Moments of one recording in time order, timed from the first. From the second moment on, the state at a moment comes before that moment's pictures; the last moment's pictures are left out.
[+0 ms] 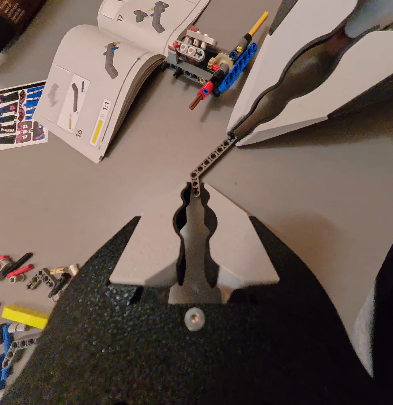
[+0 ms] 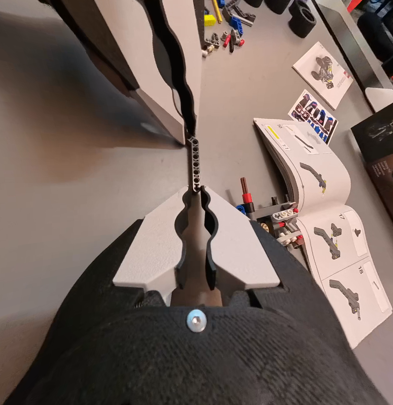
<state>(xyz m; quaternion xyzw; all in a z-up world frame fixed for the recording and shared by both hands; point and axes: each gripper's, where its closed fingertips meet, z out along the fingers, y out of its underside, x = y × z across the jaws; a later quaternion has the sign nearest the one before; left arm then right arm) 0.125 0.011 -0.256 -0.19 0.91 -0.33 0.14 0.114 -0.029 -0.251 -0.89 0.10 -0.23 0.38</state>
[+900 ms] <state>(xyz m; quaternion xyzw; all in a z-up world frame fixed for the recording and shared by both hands) 0.108 0.019 -0.256 -0.24 0.91 -0.32 0.08 0.108 -0.023 -0.248 -0.89 0.05 -0.23 0.40</state>
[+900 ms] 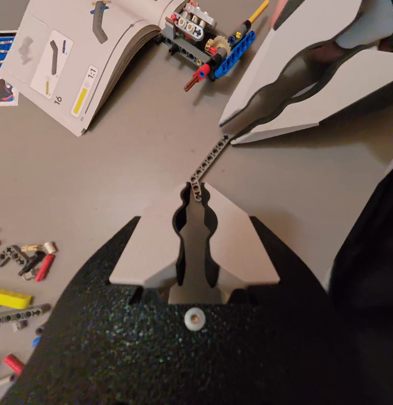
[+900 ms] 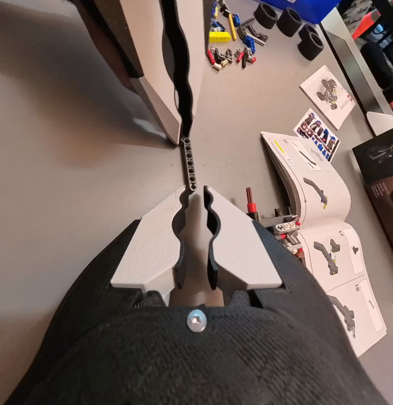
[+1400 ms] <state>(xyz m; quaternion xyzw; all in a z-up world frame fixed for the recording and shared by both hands) 0.097 0.040 -0.255 -0.37 0.86 -0.35 0.09 0.108 -0.030 -0.251 -0.90 0.06 -0.23 0.38</state>
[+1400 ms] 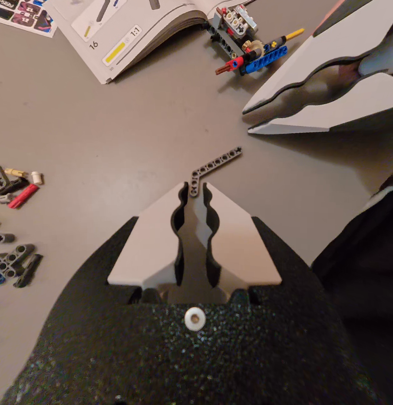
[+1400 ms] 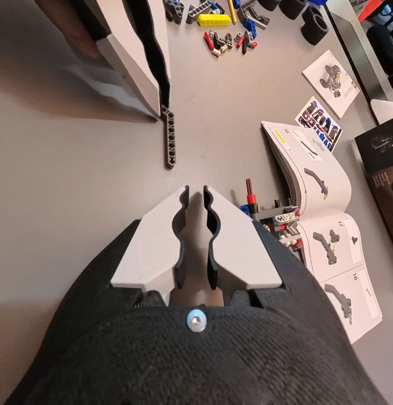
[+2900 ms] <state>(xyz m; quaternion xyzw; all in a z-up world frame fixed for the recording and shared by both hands) 0.131 0.319 -0.259 -0.23 0.93 -0.29 0.06 0.099 -0.031 -0.252 -0.90 0.06 -0.20 0.39</state>
